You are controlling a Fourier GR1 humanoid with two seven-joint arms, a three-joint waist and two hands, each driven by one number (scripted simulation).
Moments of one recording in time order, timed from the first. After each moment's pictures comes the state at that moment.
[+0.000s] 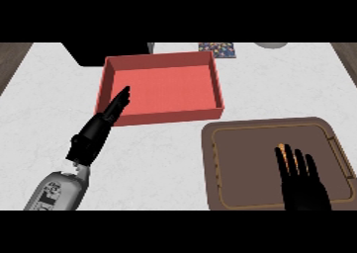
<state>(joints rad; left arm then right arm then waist) -0.22 0.22 -0.24 -1.49 0.00 -0.01 0.05 0.26 -0.25 0.34 -1.80 1.51 0.10 0.44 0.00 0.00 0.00</state>
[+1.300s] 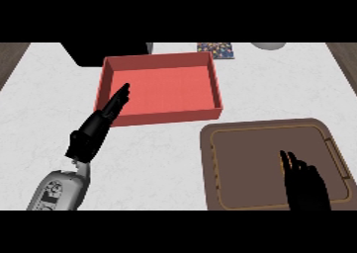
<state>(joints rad) -0.22 0.14 -0.14 -1.51 -0.08 -0.10 0.08 0.19 -0.23 0.24 -1.58 1.53 0.08 0.40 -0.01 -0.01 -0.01</state>
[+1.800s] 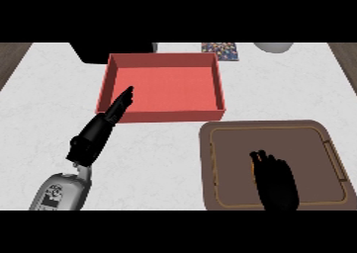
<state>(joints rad) -0.20 0.14 -0.15 -1.54 -0.09 -0.13 0.08 0.09 -0.16 0.38 -1.59 1.57 0.17 0.39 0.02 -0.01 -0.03</state>
